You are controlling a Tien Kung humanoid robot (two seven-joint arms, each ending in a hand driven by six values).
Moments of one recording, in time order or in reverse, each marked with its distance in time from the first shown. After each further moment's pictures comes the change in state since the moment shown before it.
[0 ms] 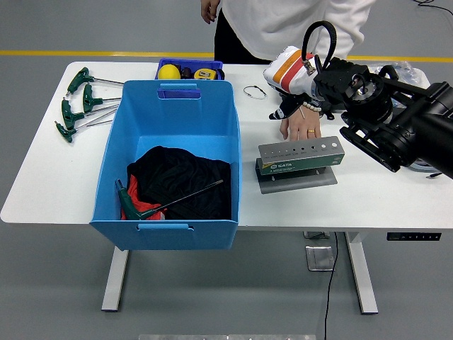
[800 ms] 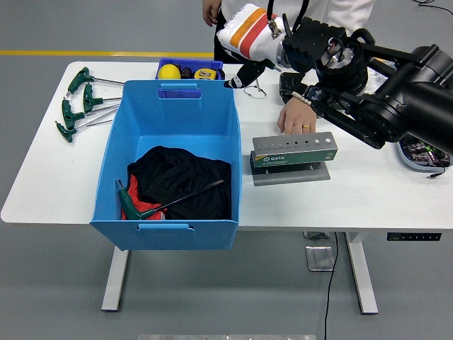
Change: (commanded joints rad) left arm 0.008 0.008 0.005 0.000 -0.008 0.000 0.000; right arm 0.155 0.032 0.058 0.209 0.063 0.004 -0.062
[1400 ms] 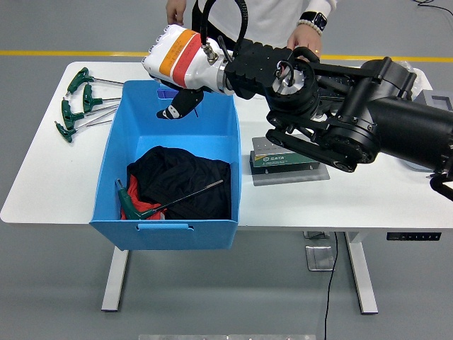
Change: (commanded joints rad) left arm -0.016 0.000 0.023 0.000 -0.018 0.008 -0.001; right arm -0.015 0.053 -0.020 0.196 0.036 -0.021 -0.041
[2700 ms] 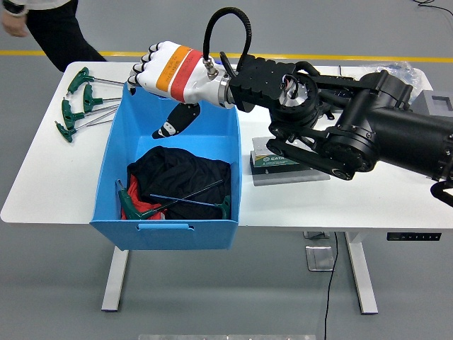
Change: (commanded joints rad) left arm 0.014 -0.005 -0.090 0.000 0.122 0.015 0.036; right arm -0.027 0.000 -0.007 -0.025 0.041 -0.088 0.088
